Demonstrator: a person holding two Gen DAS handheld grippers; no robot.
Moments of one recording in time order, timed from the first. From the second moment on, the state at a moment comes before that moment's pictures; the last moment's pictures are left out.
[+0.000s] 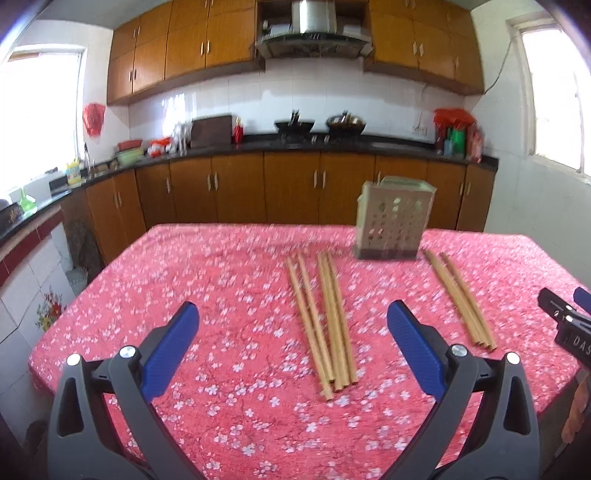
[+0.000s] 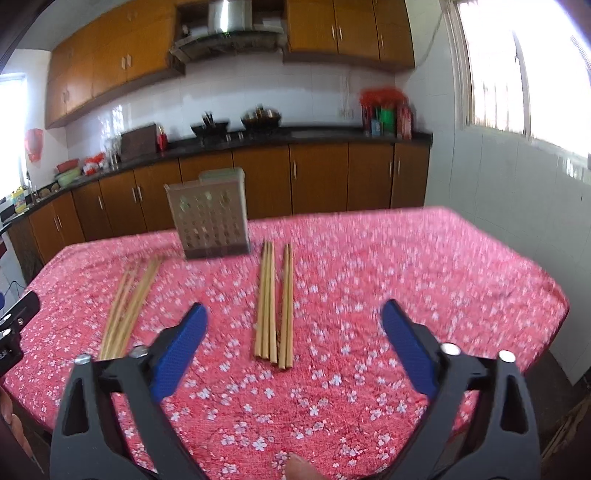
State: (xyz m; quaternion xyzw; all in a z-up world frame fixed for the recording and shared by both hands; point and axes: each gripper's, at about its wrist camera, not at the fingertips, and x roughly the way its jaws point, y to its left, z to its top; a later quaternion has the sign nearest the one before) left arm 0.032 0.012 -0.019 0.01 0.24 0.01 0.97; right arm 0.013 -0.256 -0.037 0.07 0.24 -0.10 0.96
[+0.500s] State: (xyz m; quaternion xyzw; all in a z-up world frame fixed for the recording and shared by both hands) left arm 0.138 0.056 -0.078 -0.07 0.43 0.00 0.90; right arm 0.135 -0.296 -0.105 0.13 0.44 -0.04 0.89
